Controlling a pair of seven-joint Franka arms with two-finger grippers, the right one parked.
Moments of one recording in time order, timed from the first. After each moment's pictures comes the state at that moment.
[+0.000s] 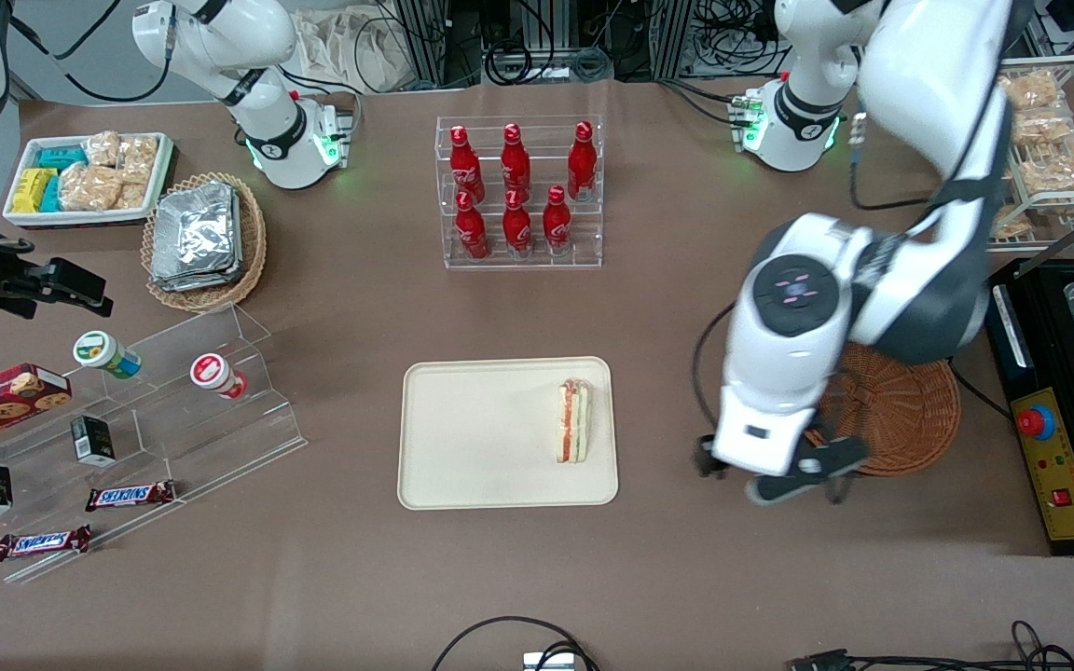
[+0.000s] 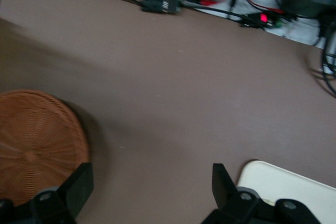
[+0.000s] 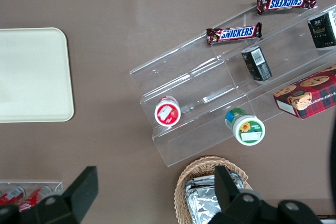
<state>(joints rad) -0.10 0.57 -0.41 -1.21 0.47 1.82 -0.90</state>
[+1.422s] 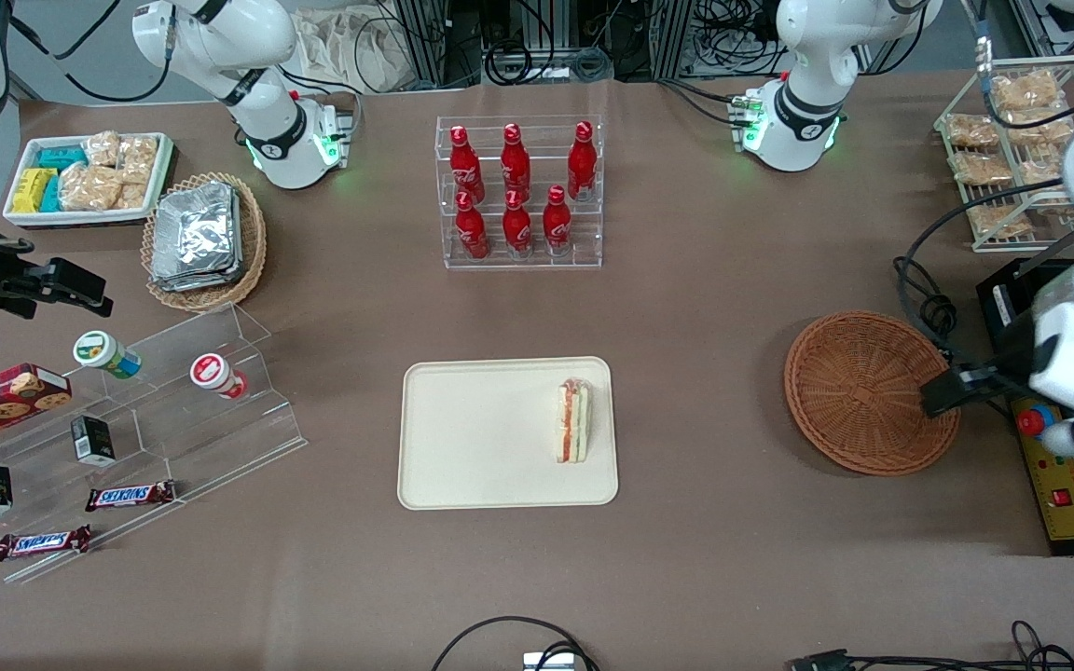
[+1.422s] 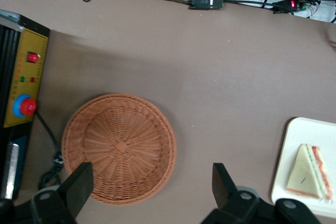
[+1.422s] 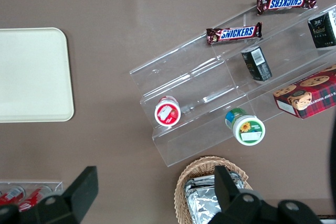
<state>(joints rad) 0.14 0.31 -0.25 -1.28 0.09 1.68 -0.30</state>
